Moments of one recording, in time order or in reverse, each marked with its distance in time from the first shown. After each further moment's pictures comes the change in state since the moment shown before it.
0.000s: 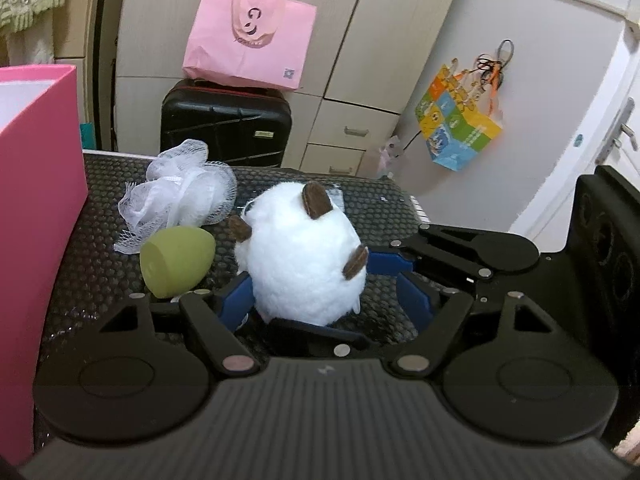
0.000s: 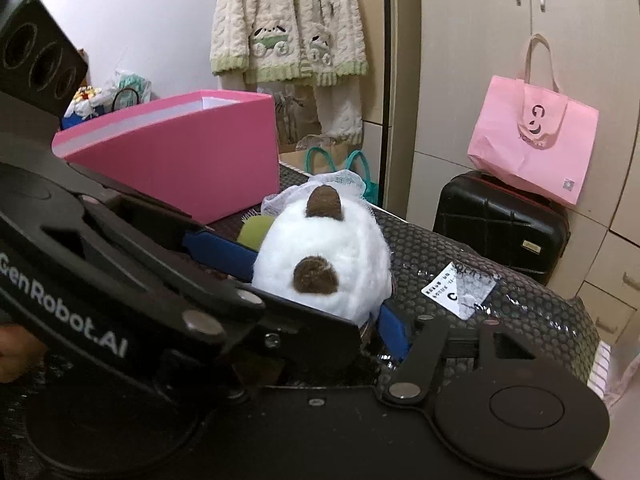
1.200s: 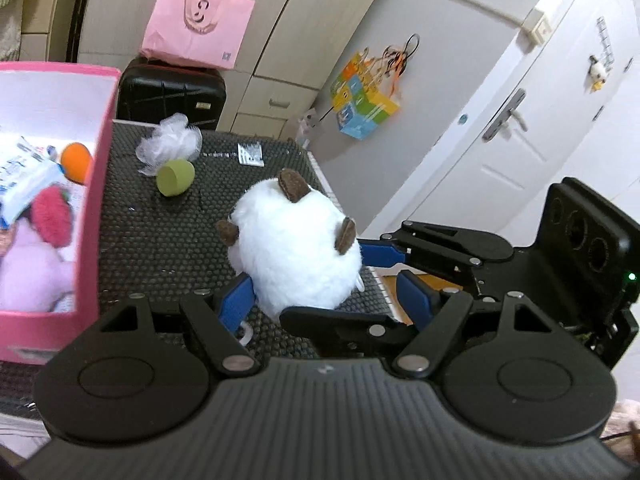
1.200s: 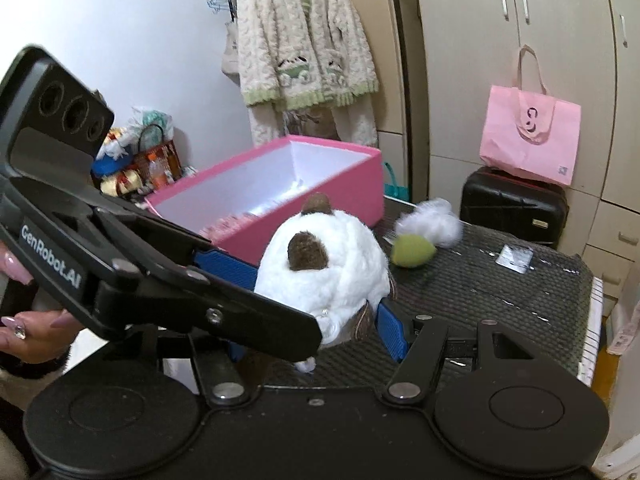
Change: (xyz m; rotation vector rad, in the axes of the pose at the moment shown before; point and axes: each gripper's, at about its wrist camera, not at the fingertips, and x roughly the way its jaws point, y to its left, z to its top) left arm -0.194 0.003 -0.029 -0.020 0.098 -0.252; right arm -0.125 0.152 0.029 0.136 -0.017 0.024
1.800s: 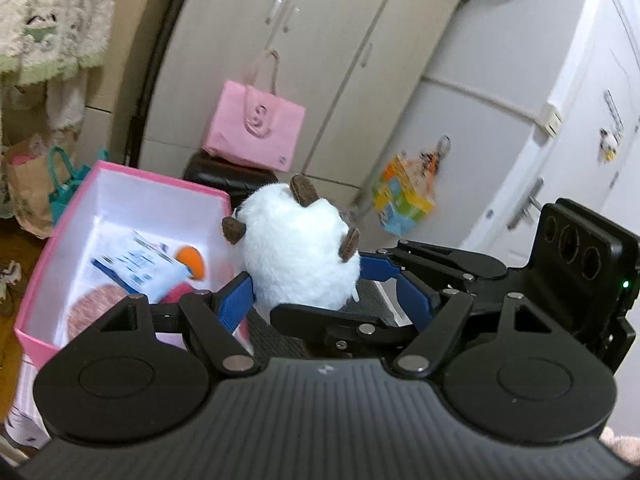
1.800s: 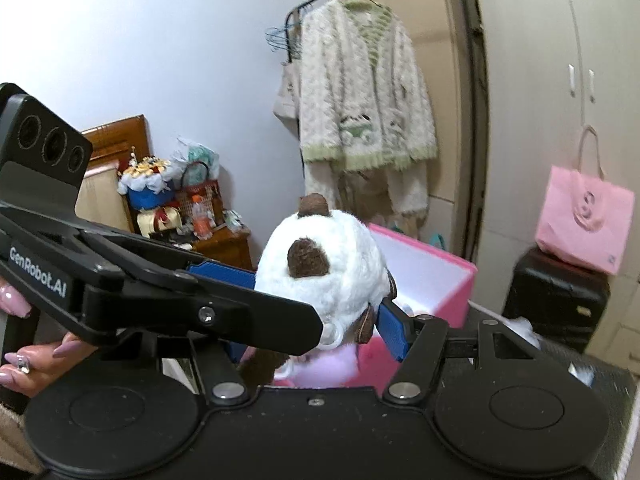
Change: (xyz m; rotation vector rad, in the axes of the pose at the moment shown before) left arm -0.121 0.046 0.028 -0.010 -0.281 0.121; right arm 0.044 0.084 0.089 -0.129 -0.128 0.079
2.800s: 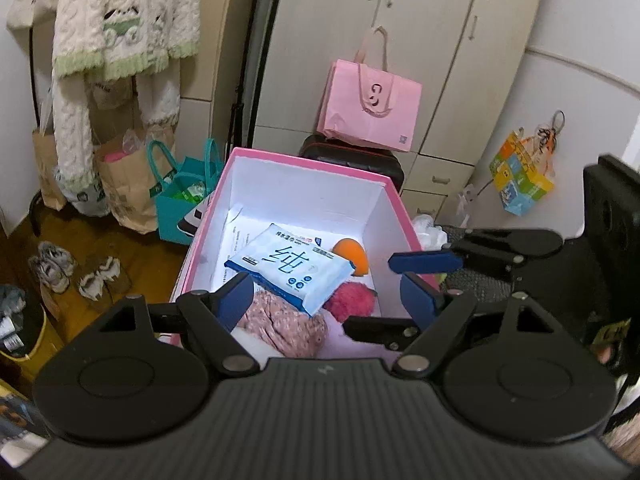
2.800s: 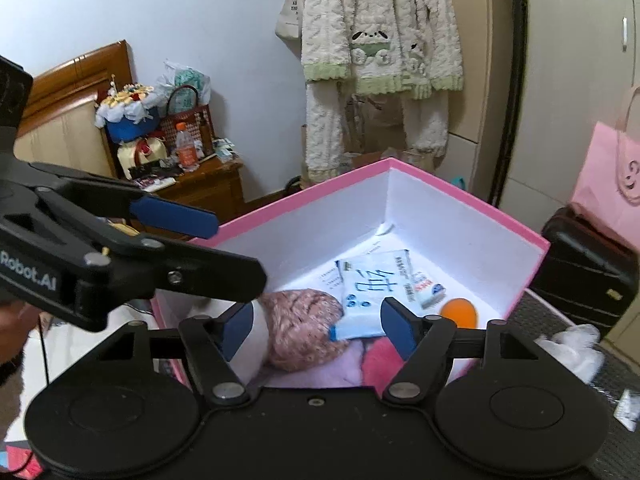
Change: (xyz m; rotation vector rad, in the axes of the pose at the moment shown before) left arm 0.029 0.093 0.006 0.055 0.074 0.308; right arm 0.123 -0.006 -0.003 -0.041 0.251 -0.023
